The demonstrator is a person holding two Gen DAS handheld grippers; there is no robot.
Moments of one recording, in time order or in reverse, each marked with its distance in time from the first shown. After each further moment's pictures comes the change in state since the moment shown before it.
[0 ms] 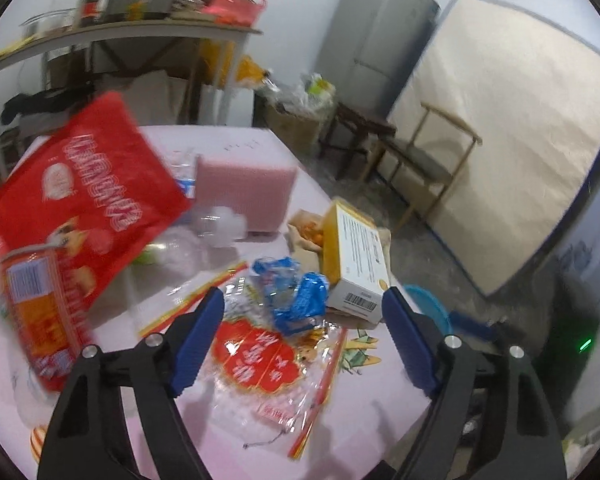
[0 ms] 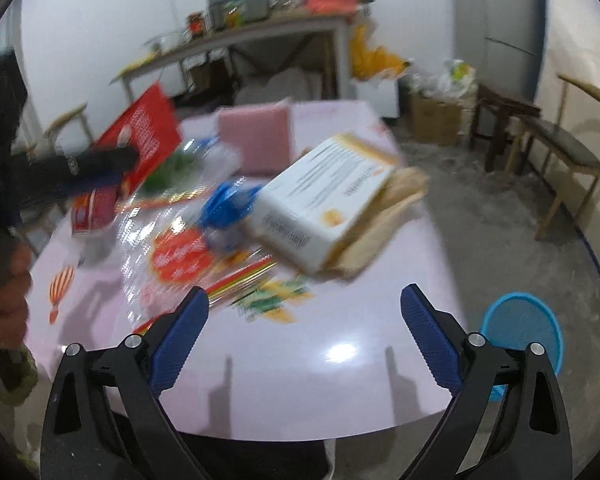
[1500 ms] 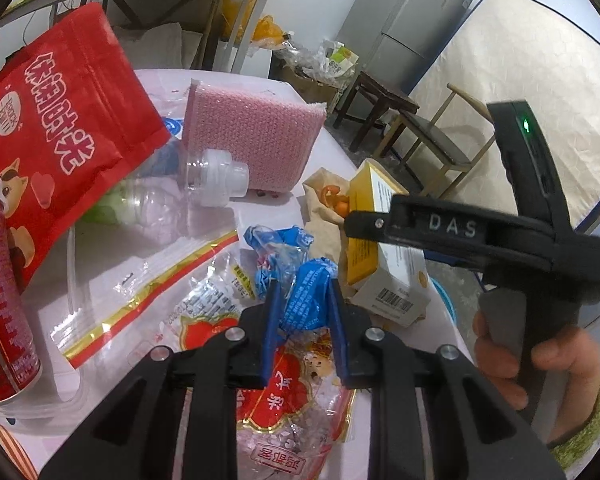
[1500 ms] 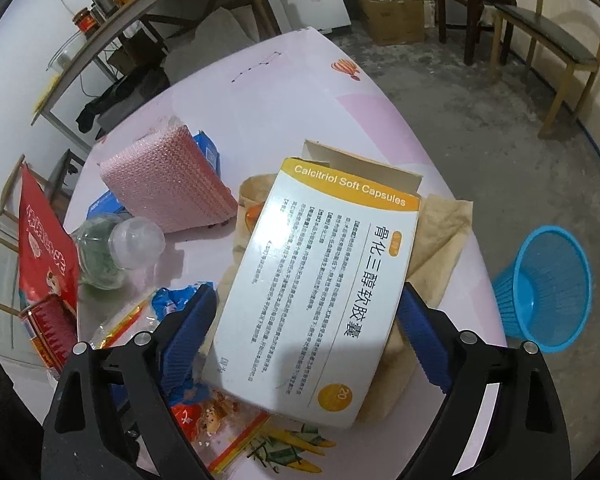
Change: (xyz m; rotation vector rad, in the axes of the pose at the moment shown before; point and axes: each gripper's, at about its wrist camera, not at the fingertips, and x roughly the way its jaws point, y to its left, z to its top) left arm 0.054 0.022 -0.009 -0.121 0.104 0.000; right arm 0.113 -0.011 0.083 0.287 0.337 -0.008
